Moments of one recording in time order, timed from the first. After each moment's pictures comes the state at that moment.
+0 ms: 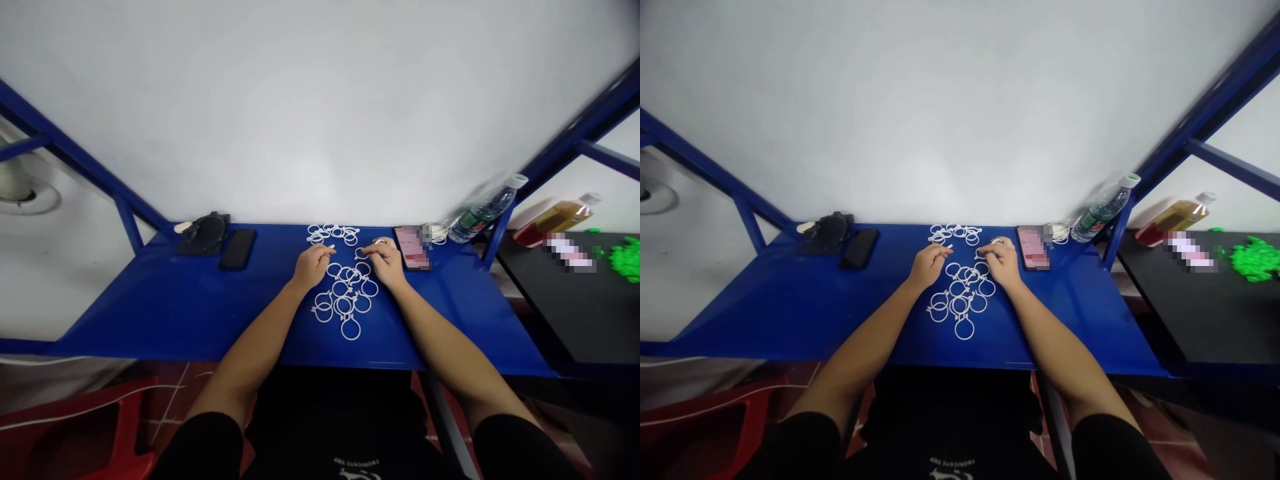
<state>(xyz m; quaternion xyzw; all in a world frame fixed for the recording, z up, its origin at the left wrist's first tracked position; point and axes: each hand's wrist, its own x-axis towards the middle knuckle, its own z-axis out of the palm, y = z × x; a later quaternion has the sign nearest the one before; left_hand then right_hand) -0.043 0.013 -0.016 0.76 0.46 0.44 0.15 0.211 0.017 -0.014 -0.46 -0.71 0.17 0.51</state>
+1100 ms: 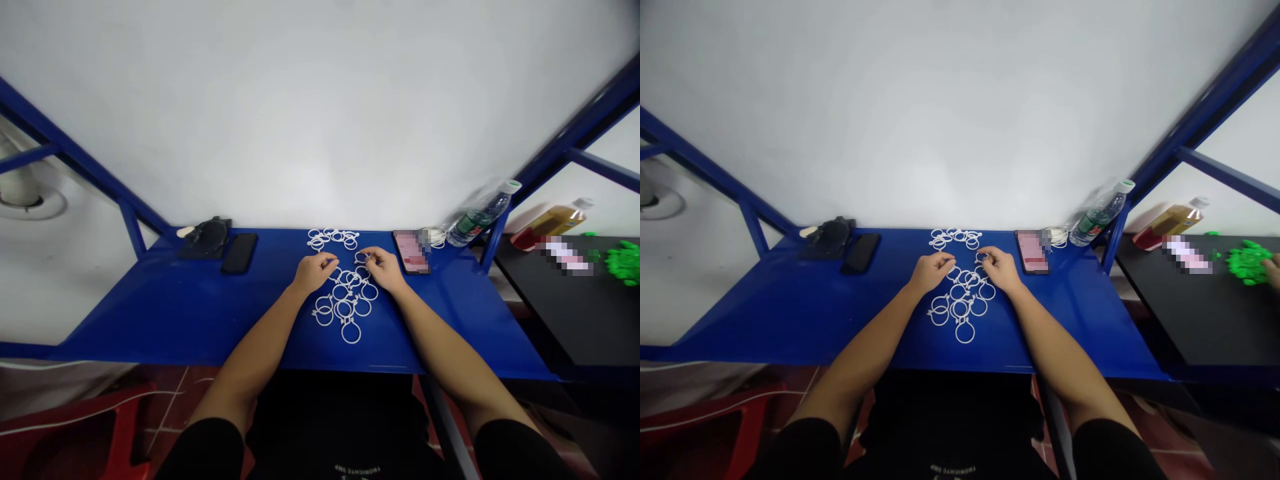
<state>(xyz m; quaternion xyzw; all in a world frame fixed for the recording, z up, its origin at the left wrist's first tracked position) -0.040 0.009 -0.014 0.74 0.52 0.37 0.21 0.212 0.012 -0.015 -0.48 -0.71 0.26 0.45</state>
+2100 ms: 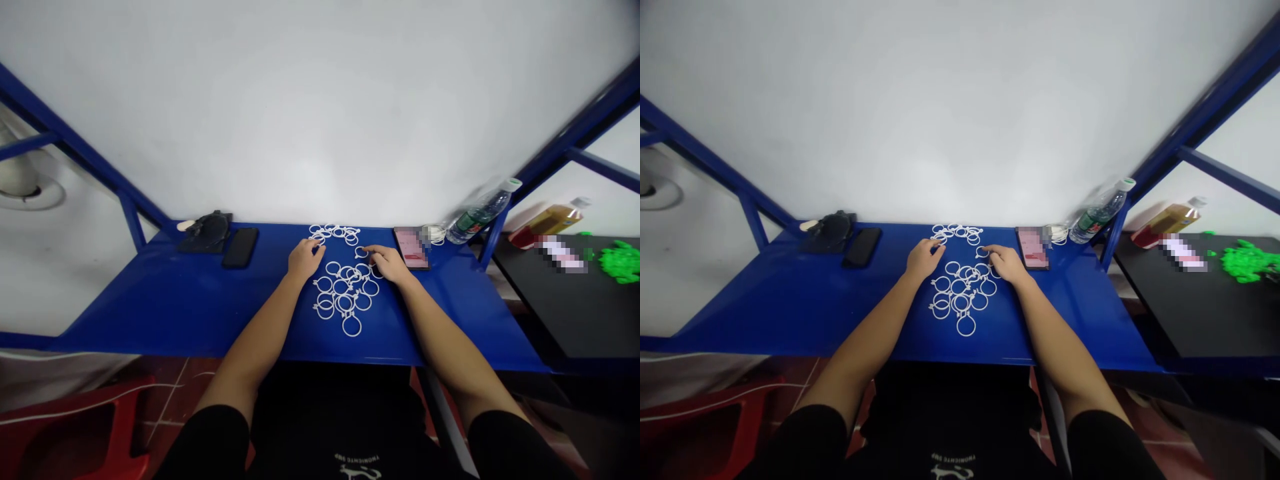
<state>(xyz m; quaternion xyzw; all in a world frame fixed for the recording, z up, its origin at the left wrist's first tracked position) -0.059 0.034 -0.028 0.70 0.62 0.34 0.11 0.237 0.029 -0.018 -0.51 -0.77 0.24 0.31</state>
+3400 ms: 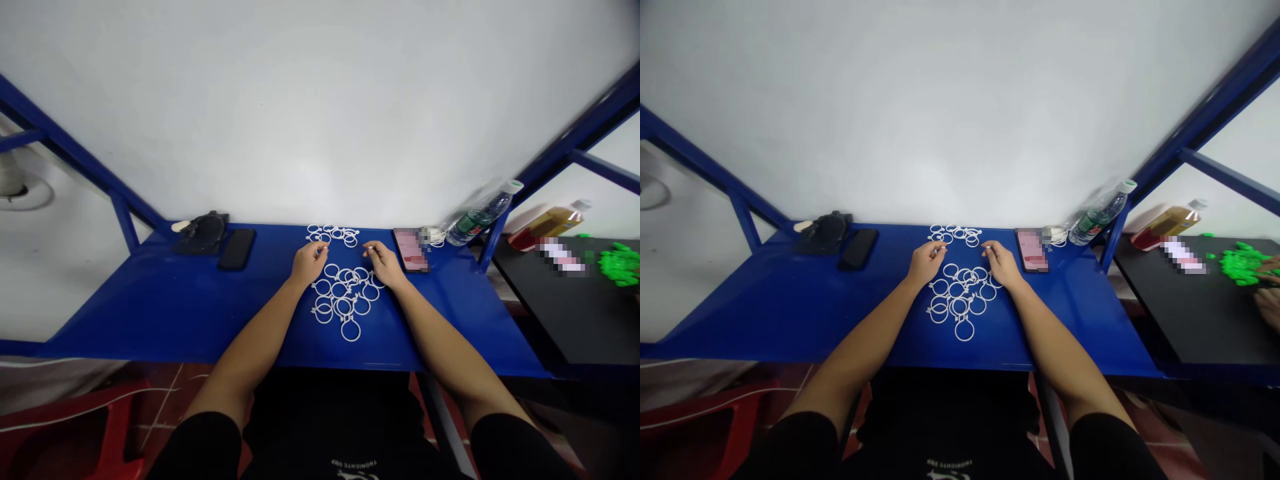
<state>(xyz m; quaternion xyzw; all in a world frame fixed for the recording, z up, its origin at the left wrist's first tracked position) -0.046 0.024 -0.021 0.69 0.54 0.45 0.18 0.223 0.026 -0.026 -0.48 -0.74 0.23 0.42</state>
